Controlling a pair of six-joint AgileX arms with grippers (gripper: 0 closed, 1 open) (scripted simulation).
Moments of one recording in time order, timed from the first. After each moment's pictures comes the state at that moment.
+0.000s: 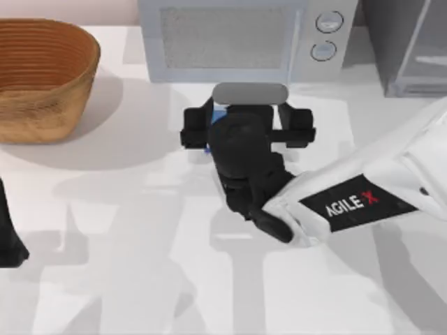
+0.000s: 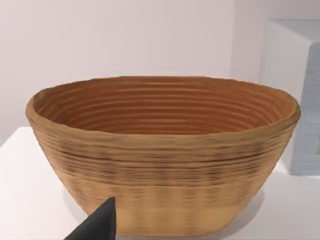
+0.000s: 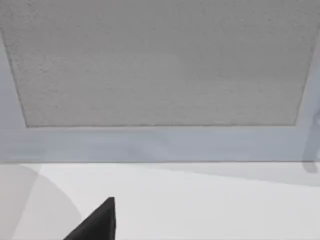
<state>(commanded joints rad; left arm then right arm) 0.00 0.00 0.00 0.00 0.00 0.00 0.80 2.24 1.17 0.77 0.81 0.24</state>
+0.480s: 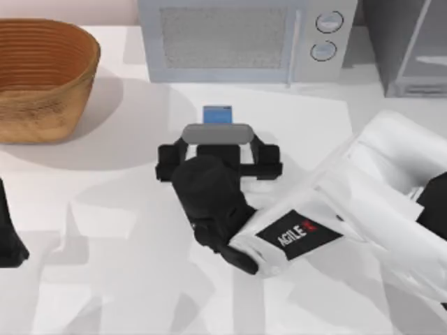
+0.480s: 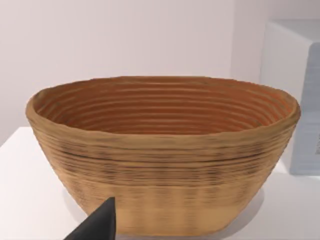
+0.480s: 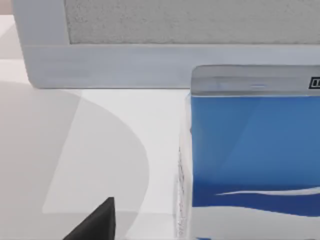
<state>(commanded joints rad) 0.00 0.00 0.00 0.00 0.00 0.00 0.88 2.46 1.28 0.85 0.89 0.26</state>
